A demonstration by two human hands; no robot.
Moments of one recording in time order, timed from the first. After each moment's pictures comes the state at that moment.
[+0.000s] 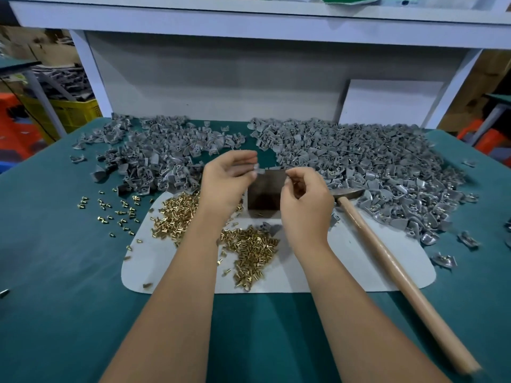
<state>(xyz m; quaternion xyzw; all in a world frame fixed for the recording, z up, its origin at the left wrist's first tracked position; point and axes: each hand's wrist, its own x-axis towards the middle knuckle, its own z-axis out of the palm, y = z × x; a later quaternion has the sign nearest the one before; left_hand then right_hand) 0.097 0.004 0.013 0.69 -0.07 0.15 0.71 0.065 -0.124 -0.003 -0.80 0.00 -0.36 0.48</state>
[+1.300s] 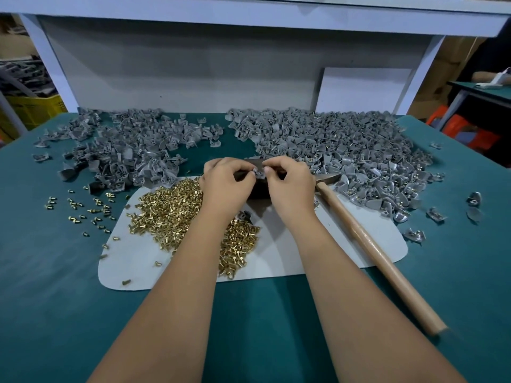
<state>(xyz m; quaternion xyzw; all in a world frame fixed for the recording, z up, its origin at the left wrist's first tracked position) 0.098 -0.024 -0.005 0.87 -0.06 0.19 0.45 0.078 -0.142 0.005 -0.85 0.03 -0.25 0.46</state>
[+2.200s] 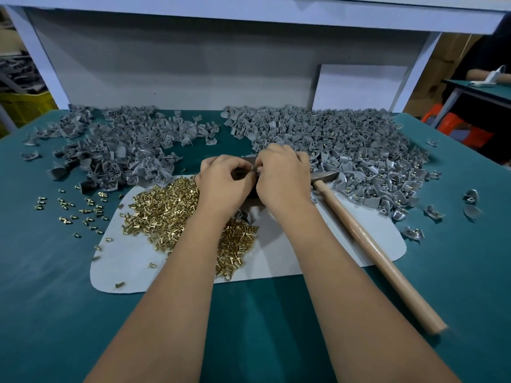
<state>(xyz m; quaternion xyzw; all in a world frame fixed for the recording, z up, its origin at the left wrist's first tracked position) 0.100 -0.025 -0.007 0.87 -0.06 0.20 0.44 0.090 -0.138 0.016 -0.95 -0.04 -0.29 0.10</state>
